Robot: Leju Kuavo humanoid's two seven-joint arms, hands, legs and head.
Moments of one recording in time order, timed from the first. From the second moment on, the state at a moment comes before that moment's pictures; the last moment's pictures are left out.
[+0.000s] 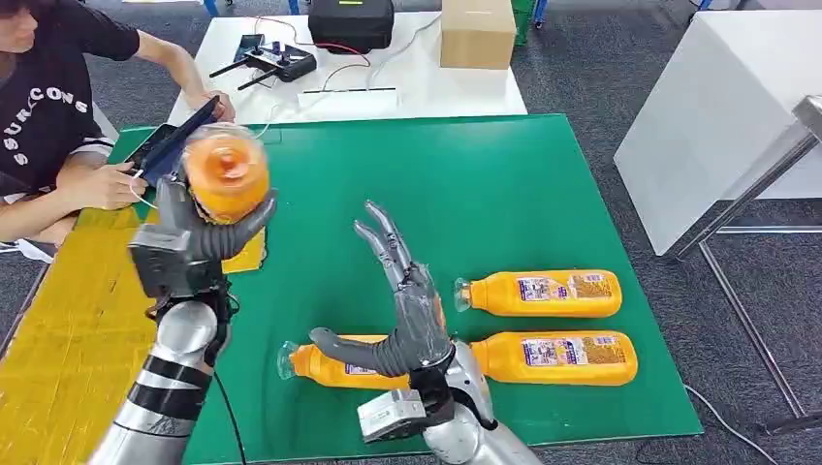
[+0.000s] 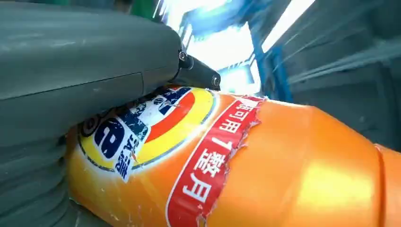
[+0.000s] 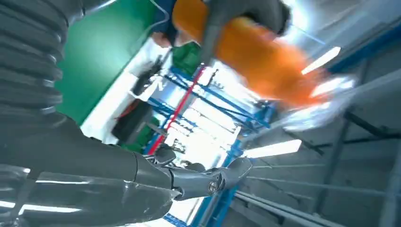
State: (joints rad) left arm -0.42 -0.02 -0.28 -1.41 -0.52 0.58 -0.37; right arm -0.20 0.12 0.77 -1.55 0.37 -0.45 -0.51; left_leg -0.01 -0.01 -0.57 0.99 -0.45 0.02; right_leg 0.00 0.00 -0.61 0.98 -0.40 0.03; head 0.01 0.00
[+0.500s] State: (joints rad) left arm -0.67 0.14 -0.31 -0.82 -1.49 0.49 0.02; right arm -0.16 0.06 0.70 -1.71 0.31 -0.38 -0.52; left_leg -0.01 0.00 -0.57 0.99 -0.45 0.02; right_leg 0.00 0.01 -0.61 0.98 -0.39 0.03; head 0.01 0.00
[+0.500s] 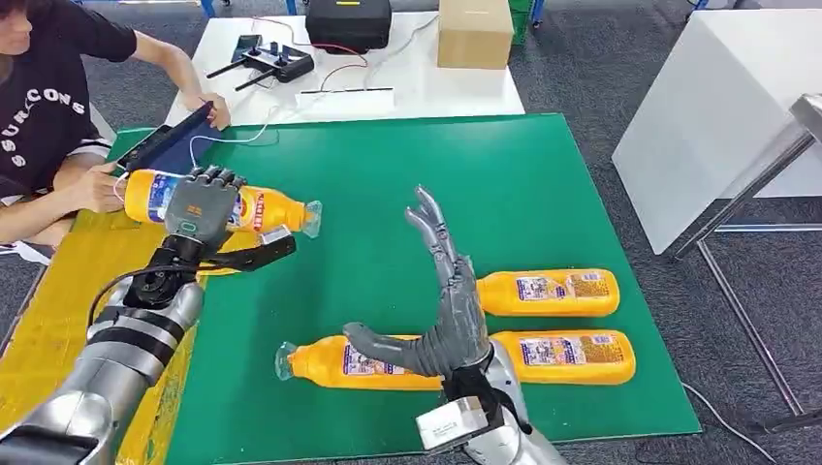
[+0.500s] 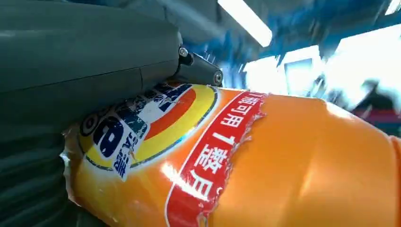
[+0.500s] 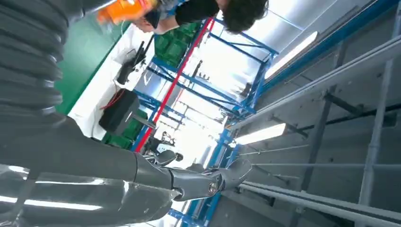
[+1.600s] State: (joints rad) left arm -0.72 0.12 -0.19 -0.42 -1.42 0.37 0.20; right arm -0.13 0.05 0.66 -1.70 0.42 -0.30 -0.40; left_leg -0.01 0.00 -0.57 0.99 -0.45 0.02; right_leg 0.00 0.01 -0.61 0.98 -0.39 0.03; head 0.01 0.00
